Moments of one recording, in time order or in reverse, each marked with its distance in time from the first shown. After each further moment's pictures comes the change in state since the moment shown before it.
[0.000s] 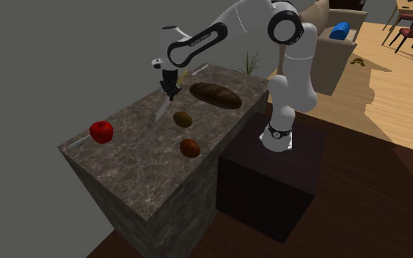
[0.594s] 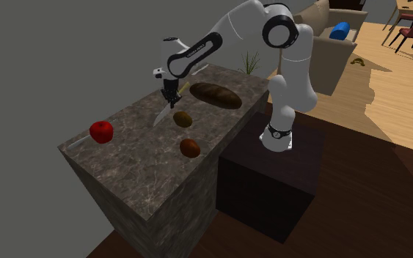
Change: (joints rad) arm -0.016 0.072 0.018 -0.050 0.071 0.102 -0.052
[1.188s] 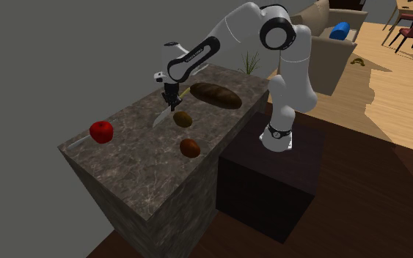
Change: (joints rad) arm -0.011 0.033 0.011 -0.019 0.035 0.043 -0.028
